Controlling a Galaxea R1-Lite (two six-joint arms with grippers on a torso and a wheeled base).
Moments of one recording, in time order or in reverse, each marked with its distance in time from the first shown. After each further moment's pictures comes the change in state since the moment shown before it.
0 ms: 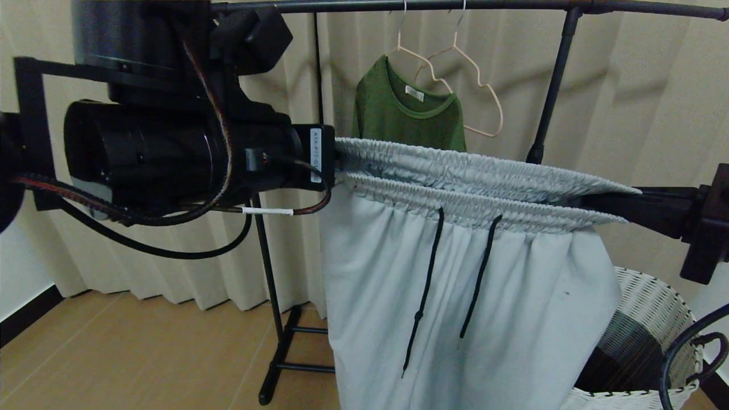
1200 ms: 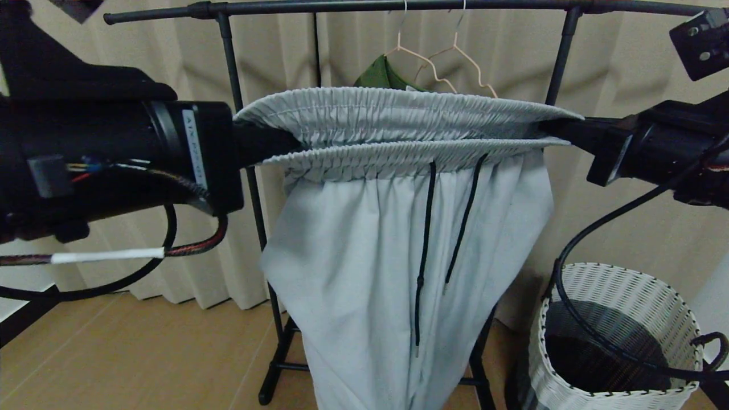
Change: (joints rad) left arm -0.074 -0.264 0.176 -0.059 -0.032 0.071; right arm -0.010 0.235 -0.114 -0.338 -0.077 0.077
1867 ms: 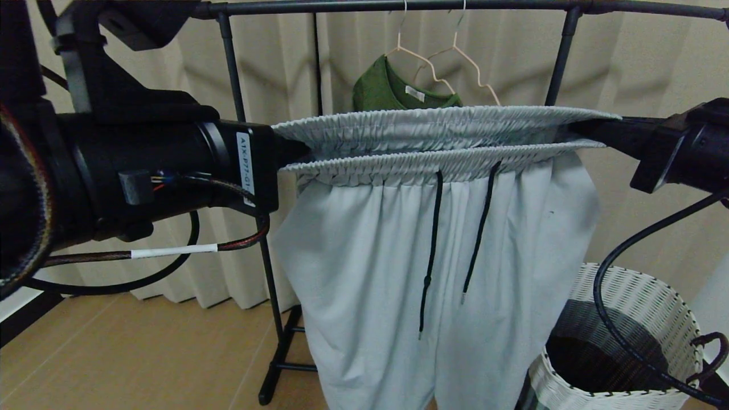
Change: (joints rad) left arm 0.003 0.054 0.021 -0.046 0.072 0.023; right arm -0.007 -0.095 0.018 0.087 0.000 -0.001
